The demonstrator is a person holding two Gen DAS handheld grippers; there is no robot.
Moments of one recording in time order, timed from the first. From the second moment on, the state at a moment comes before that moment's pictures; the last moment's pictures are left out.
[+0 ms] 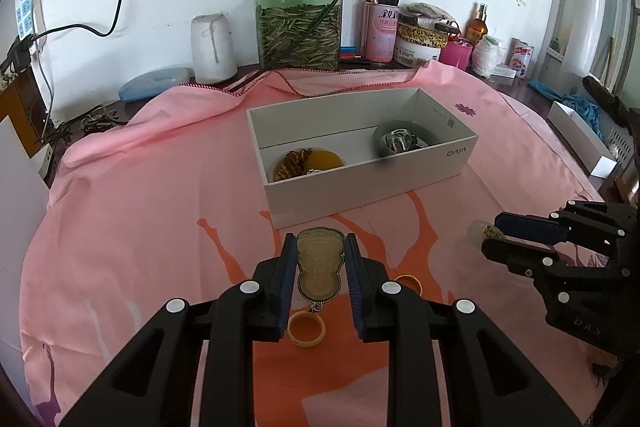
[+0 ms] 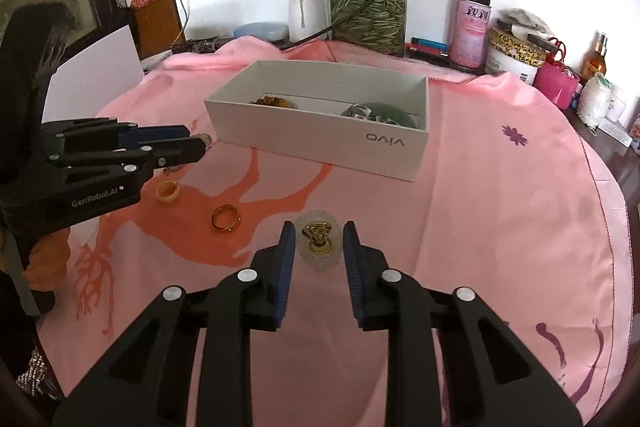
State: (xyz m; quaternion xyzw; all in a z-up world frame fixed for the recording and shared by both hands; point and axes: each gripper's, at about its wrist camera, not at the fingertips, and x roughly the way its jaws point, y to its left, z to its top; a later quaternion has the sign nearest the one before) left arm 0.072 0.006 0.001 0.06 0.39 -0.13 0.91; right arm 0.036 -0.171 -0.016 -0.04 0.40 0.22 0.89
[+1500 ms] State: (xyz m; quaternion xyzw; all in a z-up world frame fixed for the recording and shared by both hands) left arm 0.155 -0.024 0.011 0.04 0.36 -0.08 0.93; right arm 0.144 -0.181 0.017 0.09 0.38 0.16 0.91
